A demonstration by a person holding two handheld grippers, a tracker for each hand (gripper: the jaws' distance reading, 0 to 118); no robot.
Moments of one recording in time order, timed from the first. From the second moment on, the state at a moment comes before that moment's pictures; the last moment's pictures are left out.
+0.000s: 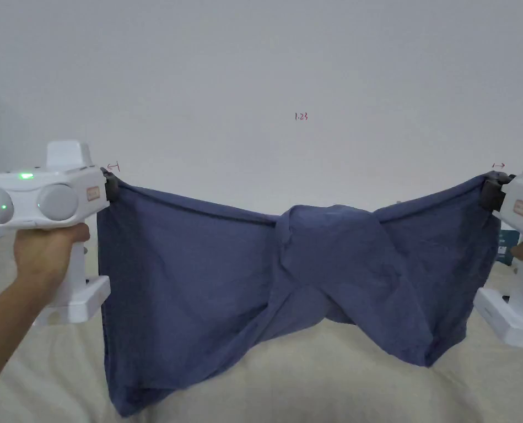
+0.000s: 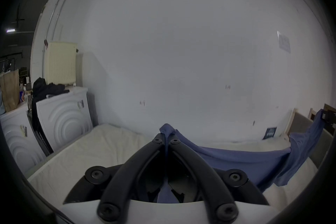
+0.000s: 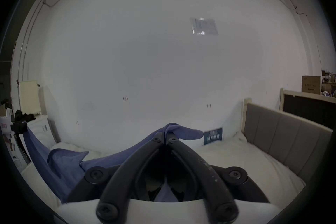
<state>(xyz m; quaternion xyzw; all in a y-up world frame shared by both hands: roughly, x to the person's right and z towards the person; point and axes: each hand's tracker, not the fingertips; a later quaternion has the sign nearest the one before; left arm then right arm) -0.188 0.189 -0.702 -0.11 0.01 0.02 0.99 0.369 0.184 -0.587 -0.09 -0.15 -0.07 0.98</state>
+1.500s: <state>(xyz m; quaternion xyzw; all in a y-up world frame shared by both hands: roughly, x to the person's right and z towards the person) -0.316 -0.111 -0.236 -0.43 0.02 0.04 0.90 0.303 -0.103 -0.107 -0.43 -0.13 -0.20 0.87</state>
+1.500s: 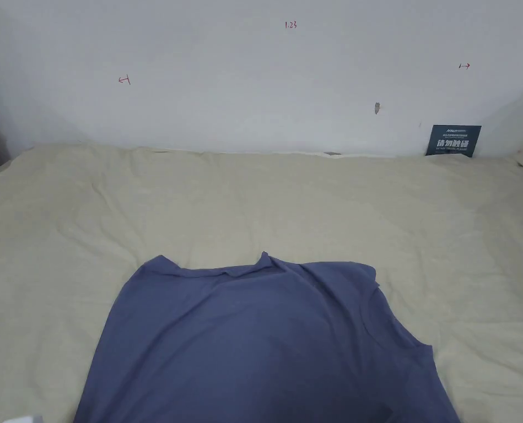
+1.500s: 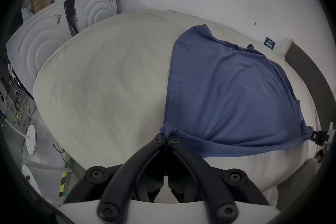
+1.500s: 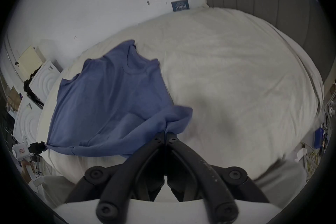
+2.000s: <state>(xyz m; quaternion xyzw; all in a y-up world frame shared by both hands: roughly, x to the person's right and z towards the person) -0.314 -0.119 -0.226 -0.46 0.06 0.07 0.88 0.294 -0.119 -0.107 -0.48 -0.15 -0.18 0.85</state>
